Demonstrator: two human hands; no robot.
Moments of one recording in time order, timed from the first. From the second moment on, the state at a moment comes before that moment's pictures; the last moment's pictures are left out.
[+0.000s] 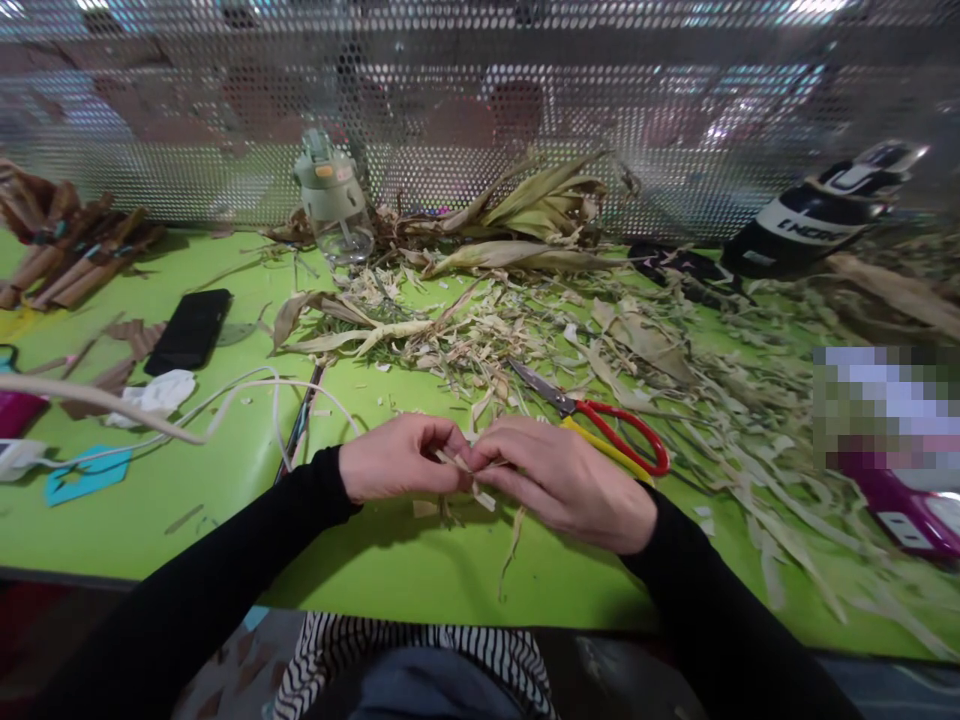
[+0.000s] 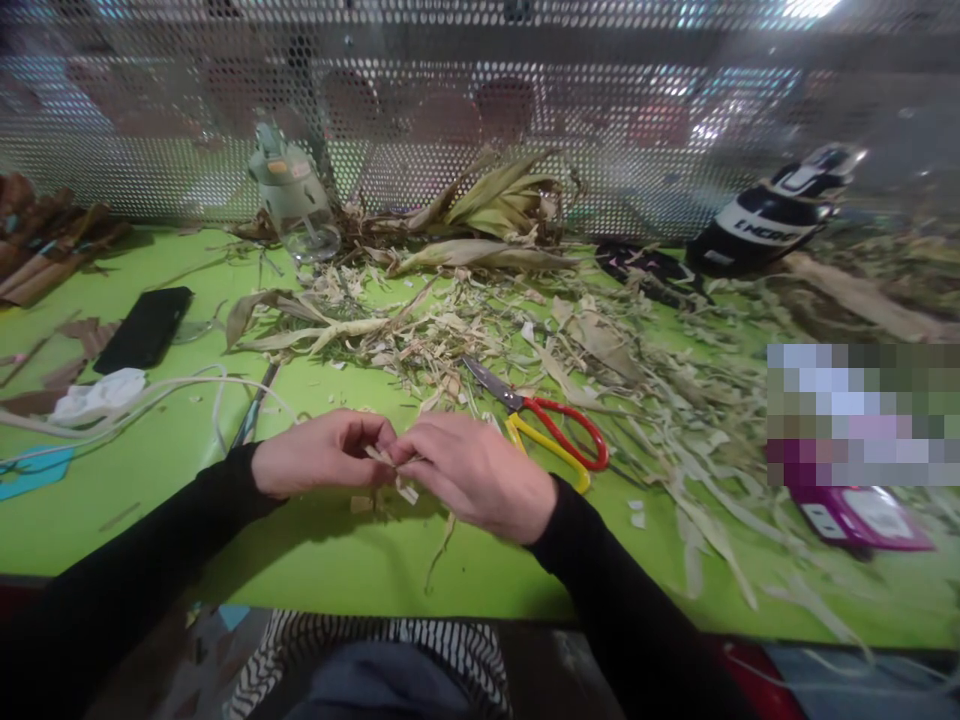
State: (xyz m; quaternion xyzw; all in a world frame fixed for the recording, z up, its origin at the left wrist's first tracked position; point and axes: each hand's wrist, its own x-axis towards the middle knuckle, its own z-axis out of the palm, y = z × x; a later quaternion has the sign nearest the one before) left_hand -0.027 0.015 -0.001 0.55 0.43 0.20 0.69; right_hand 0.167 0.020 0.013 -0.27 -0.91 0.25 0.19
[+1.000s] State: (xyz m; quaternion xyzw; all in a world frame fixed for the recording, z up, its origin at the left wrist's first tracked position) left_hand -0.025 0.016 -0.003 0.42 0.33 0.37 0.76; right_hand 0.156 0.012 0.002 -0.40 -0.76 0.37 0.35
